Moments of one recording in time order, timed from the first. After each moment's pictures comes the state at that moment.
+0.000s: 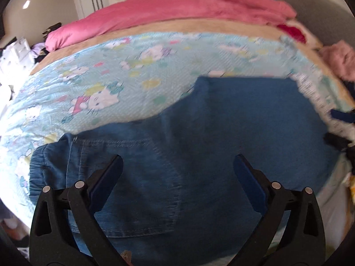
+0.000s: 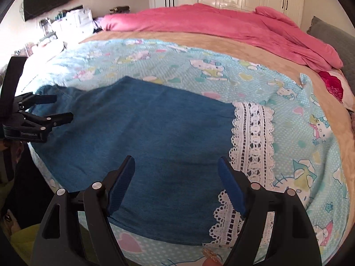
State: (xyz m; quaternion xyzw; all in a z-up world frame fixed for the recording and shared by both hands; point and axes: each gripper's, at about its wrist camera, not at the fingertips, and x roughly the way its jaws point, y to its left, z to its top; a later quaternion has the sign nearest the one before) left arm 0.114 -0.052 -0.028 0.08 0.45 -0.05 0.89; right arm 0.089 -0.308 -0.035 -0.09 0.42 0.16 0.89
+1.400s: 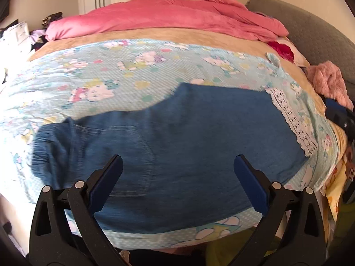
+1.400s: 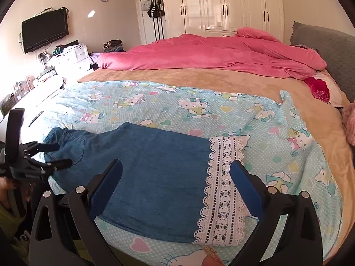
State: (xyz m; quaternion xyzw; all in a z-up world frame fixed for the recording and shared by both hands) left arm 0.070 -0.059 0.007 0.00 0.44 -0.11 0.89; right arm 0.059 -0.341 0.033 -0.02 0.32 0.16 0.93
